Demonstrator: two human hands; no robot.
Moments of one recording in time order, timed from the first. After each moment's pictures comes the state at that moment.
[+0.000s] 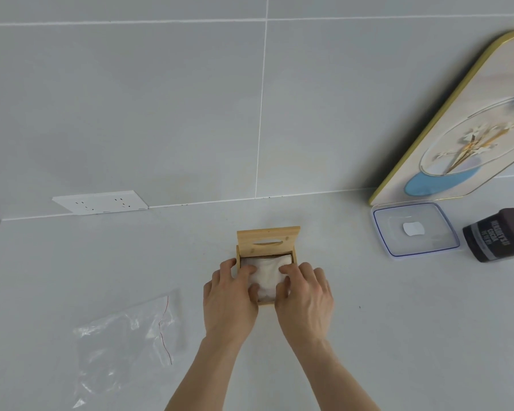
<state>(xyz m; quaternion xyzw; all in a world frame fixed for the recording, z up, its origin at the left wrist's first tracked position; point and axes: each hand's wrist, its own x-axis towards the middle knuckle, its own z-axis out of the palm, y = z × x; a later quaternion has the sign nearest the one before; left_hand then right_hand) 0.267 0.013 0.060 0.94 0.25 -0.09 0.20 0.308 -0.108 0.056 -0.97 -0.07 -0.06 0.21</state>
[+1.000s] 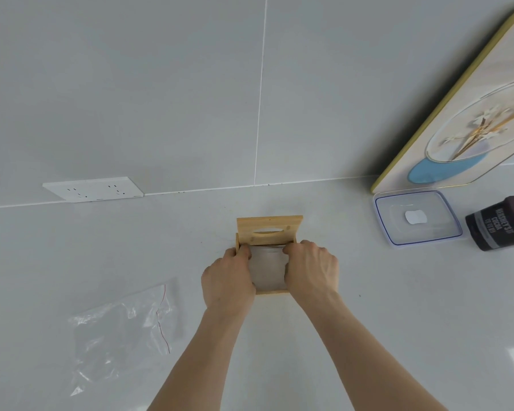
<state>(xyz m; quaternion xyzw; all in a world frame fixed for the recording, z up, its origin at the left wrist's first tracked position) 0.289 0.017 0.069 0.95 0.25 -0.14 0.14 0.357 -0.107 0.080 -0.97 -0.14 0.18 -0.03</state>
